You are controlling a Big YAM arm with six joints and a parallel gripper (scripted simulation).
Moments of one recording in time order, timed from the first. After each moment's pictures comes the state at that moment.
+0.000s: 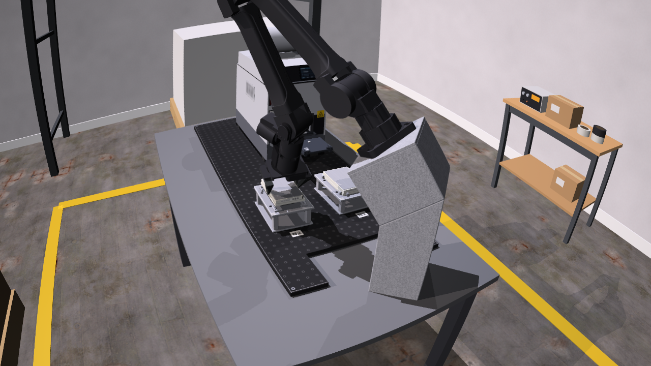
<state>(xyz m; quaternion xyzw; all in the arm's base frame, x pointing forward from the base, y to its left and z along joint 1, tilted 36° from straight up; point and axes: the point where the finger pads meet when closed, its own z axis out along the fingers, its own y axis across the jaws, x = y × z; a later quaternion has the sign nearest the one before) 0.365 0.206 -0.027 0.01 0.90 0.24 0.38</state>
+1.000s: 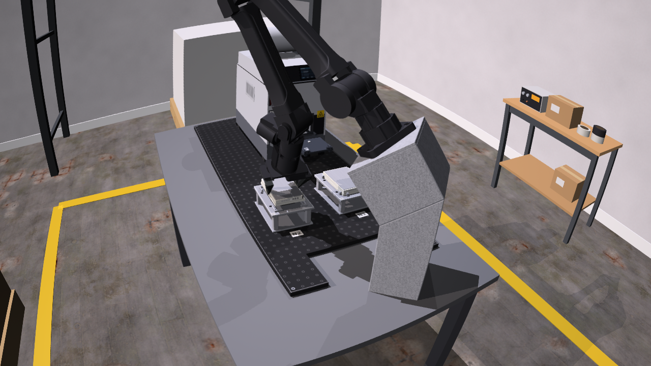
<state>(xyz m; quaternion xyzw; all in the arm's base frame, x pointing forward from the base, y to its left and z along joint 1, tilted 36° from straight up) 0.365 0.206 -0.027 0.01 0.90 0.24 0.38</state>
